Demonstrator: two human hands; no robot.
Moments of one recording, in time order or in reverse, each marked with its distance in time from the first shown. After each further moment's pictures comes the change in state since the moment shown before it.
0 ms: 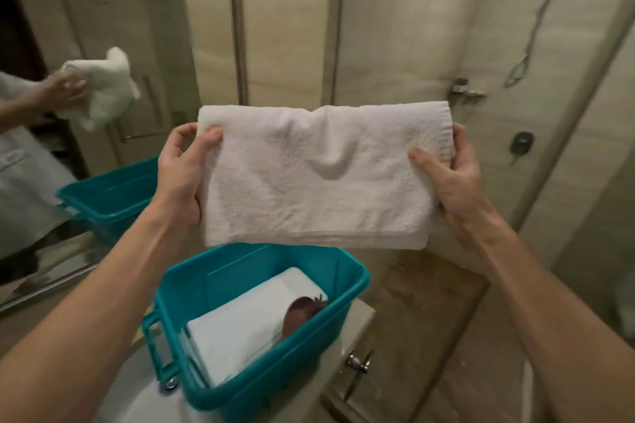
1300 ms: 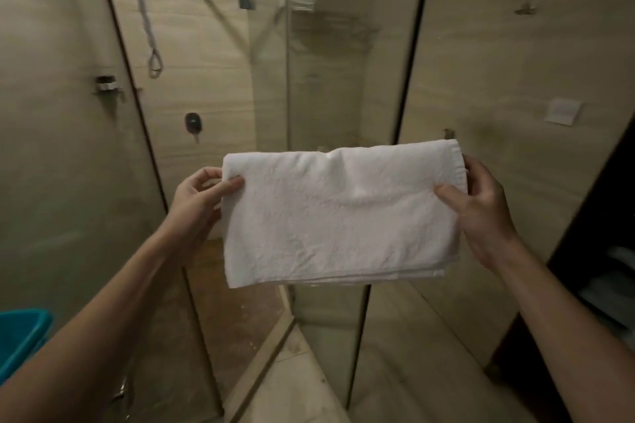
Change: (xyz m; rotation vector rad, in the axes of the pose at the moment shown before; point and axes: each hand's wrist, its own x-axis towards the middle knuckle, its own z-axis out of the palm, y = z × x) left_hand -0.327 -0.060 0.306 -0.124 -1.211 -0.387; right_hand -0.420 -0.261 -0.308 -0.699 1.012 0.000
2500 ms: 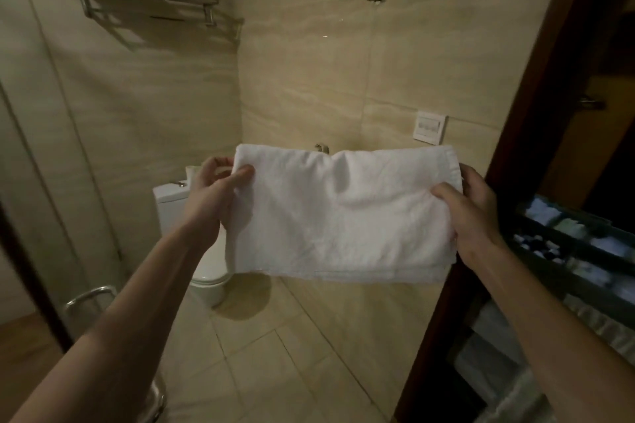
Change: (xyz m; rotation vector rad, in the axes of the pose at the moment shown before) left_hand 0.319 -0.160 0.522 -0.011 -0.126 -0.022; right_hand 0.355 0.204 -0.330 -0.124 0.405 0.113
